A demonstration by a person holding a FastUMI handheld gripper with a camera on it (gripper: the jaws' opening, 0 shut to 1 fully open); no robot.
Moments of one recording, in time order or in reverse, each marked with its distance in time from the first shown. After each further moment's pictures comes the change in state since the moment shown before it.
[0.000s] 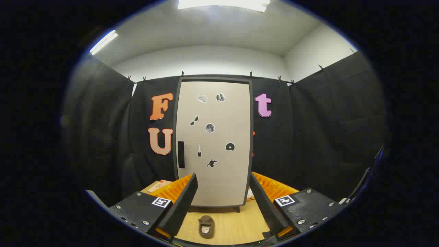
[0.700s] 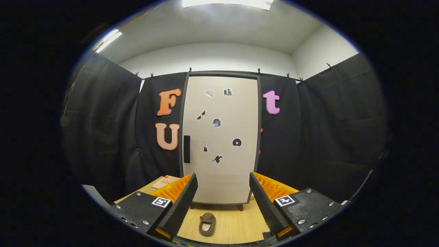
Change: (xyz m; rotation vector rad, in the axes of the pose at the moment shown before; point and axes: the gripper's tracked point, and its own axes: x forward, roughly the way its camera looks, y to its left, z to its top) arm 0.004 0.005 -0.014 -0.023 0.024 0.077
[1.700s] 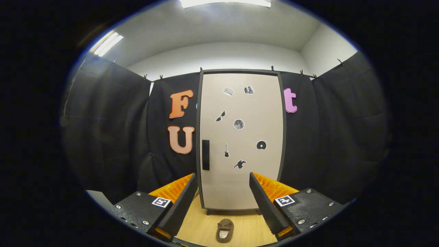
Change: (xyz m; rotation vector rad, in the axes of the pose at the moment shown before) arm 0.059 0.072 0.006 0.032 -0.007 0.102
